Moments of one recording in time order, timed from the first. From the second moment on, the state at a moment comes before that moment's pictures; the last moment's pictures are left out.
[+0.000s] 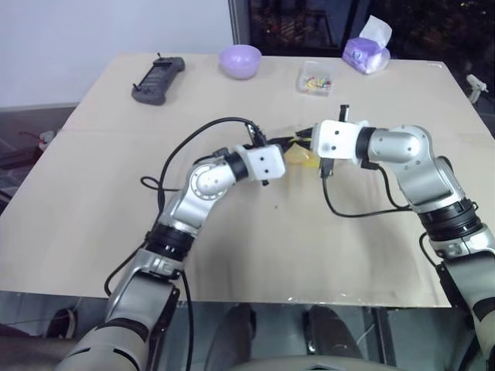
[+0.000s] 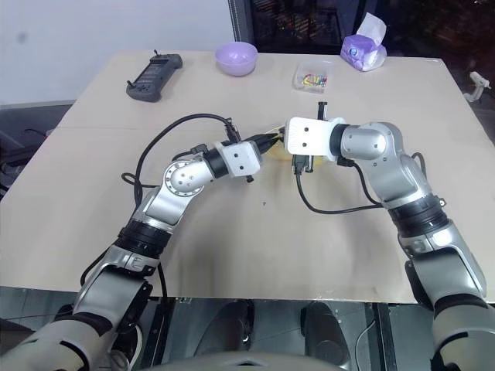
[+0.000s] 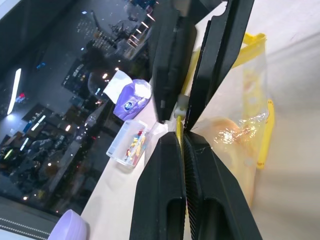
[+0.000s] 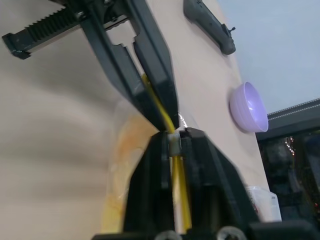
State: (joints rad) left arm -0.70 0.41 -0.27 0.26 0.27 -0.36 -0.55; right arm -0.85 -0.57 0.32 0.09 -0.24 -0.05 0.90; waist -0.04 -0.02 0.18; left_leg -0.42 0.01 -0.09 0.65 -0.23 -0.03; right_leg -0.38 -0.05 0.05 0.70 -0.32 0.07
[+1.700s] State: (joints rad) left arm -0.84 0.52 -0.17 0.53 0.45 -0.23 -0.06; right arm -0.94 -0.78 0.25 0.41 -0.44 0.06 0.53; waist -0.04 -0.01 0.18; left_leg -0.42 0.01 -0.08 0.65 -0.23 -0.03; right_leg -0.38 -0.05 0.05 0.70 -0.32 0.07
